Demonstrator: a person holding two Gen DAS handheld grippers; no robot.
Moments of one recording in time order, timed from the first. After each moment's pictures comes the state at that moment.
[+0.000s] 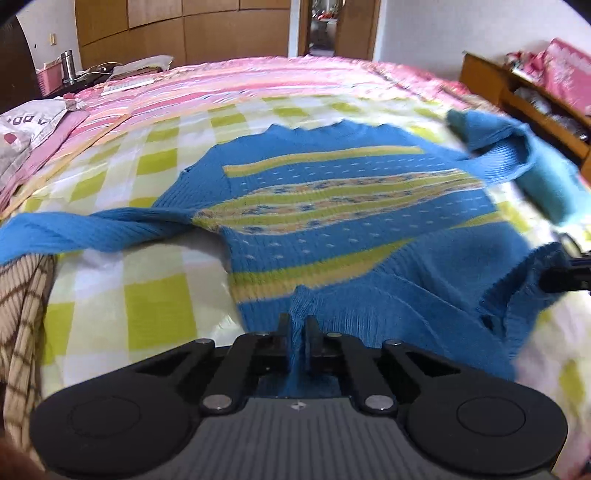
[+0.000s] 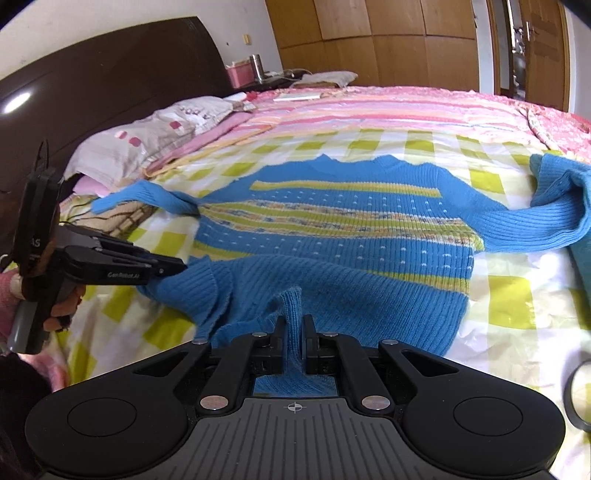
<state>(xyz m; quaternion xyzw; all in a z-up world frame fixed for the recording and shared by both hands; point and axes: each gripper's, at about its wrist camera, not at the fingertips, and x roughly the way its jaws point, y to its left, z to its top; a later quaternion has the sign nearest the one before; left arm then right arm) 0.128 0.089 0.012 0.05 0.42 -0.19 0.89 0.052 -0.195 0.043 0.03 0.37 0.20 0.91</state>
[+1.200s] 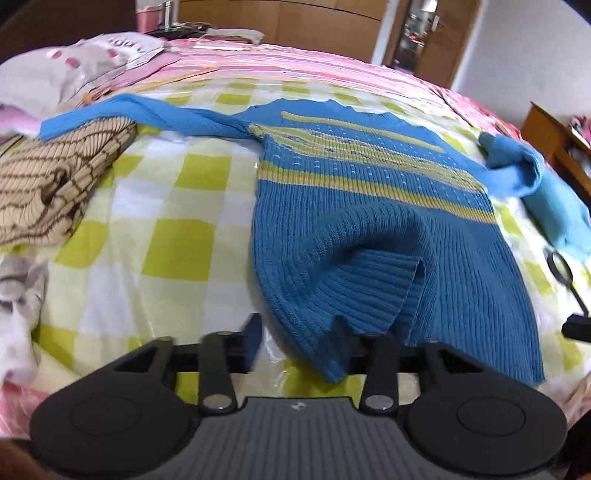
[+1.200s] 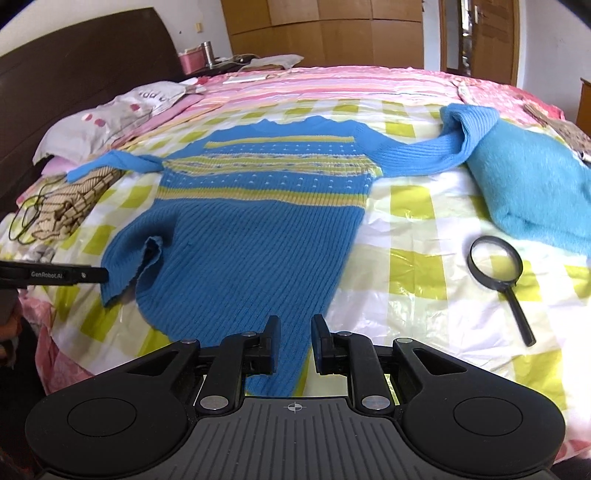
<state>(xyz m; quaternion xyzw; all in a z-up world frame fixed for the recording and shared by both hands) 0.007 0.084 0.004 -0.06 0.44 -0.07 0.90 -0.048 -0.242 0.032 0.03 0.40 0.11 0.91</state>
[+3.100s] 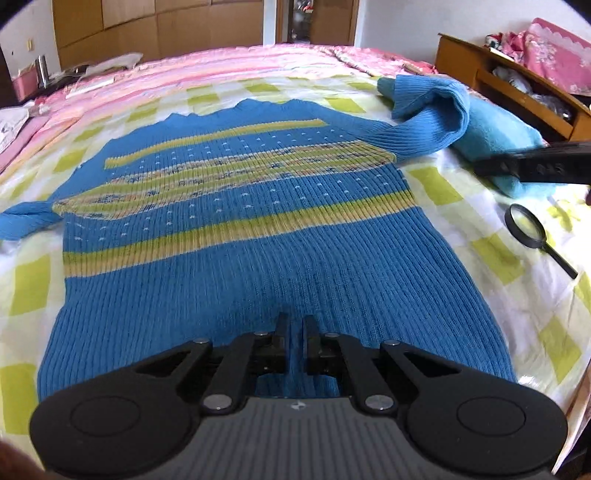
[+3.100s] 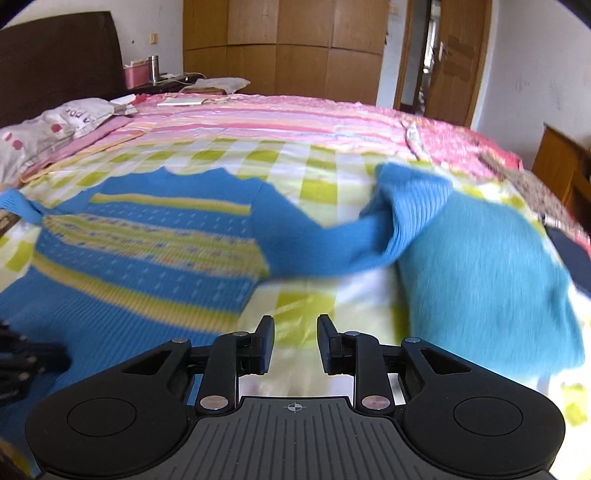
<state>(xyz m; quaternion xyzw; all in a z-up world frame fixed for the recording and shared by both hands) 0.084 -0.045 -0.003 0.05 0.44 -0.20 0.87 0.085 -0.293 0.038 -0.05 0.35 0.02 0.93</state>
